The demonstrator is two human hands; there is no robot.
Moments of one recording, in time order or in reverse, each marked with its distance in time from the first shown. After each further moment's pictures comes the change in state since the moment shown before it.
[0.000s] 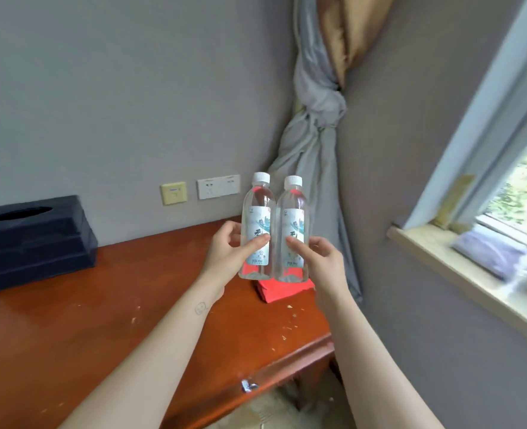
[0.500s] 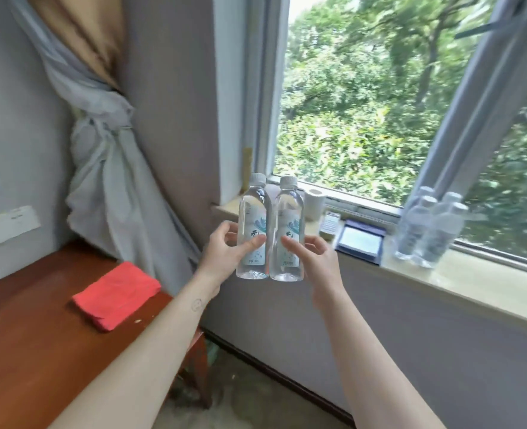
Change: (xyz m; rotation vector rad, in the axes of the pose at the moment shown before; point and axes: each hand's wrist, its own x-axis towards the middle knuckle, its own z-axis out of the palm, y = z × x) left_hand -0.085 0.044 0.280 -0.028 -0.600 0.137; right_hand -0.121 -0.030 -0.273 -0.003 0.599 -0.066
